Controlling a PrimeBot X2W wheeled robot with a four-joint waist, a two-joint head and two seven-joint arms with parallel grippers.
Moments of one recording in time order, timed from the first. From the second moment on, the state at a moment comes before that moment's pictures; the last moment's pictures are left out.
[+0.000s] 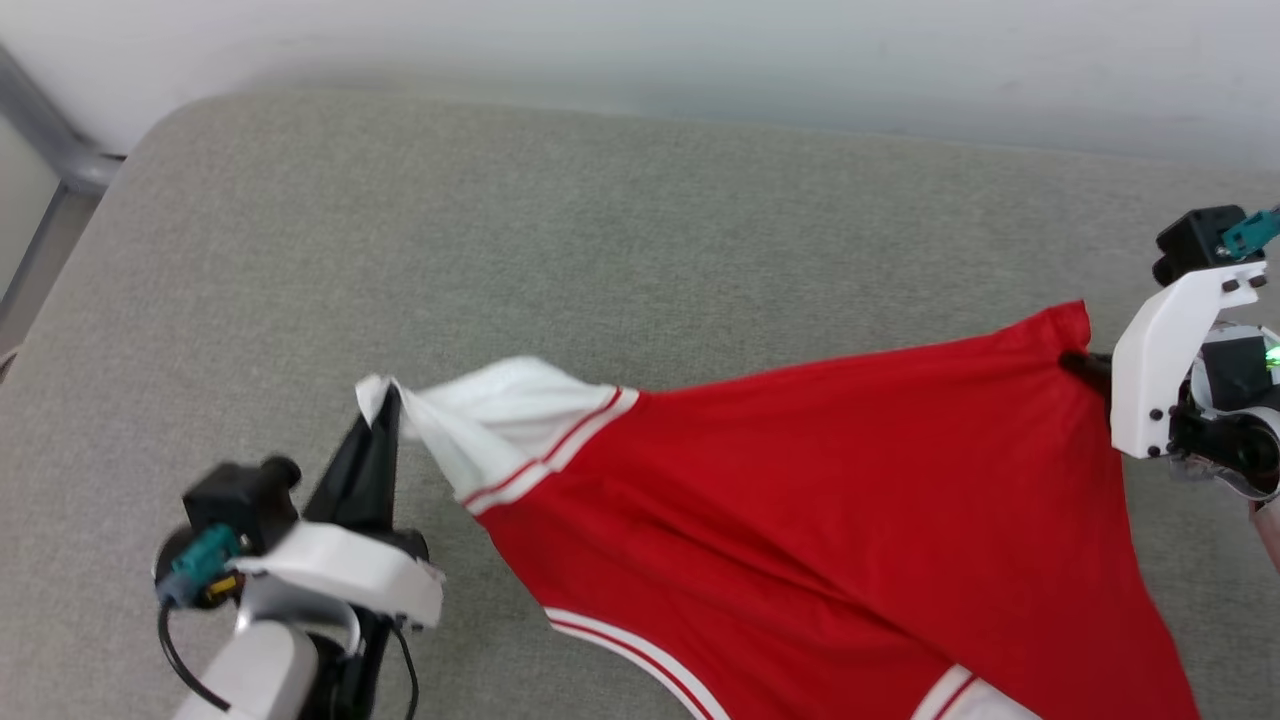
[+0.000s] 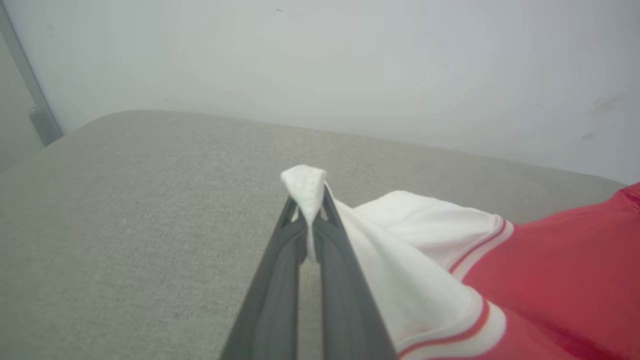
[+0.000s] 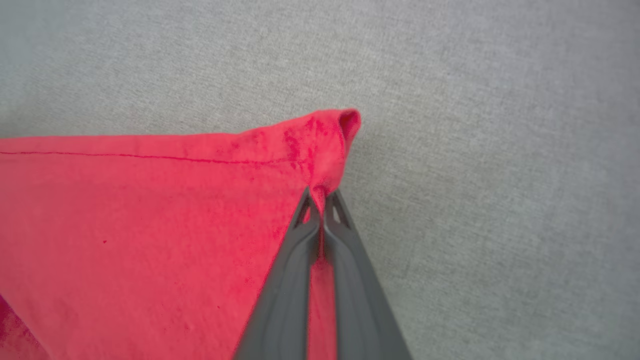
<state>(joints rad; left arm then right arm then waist) -0.19 0.36 -0.34 0.11 -0.58 0.14 -0.24 -0.70 -0.50 0.39 0.59 0.74 0.13 0.65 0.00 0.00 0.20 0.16</state>
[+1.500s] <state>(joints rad) -1.72 0.46 -0.34 0.75 -0.44 0.04 -0.01 -1.68 -0.30 0.14 0.87 0.45 0.13 0.08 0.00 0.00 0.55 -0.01</state>
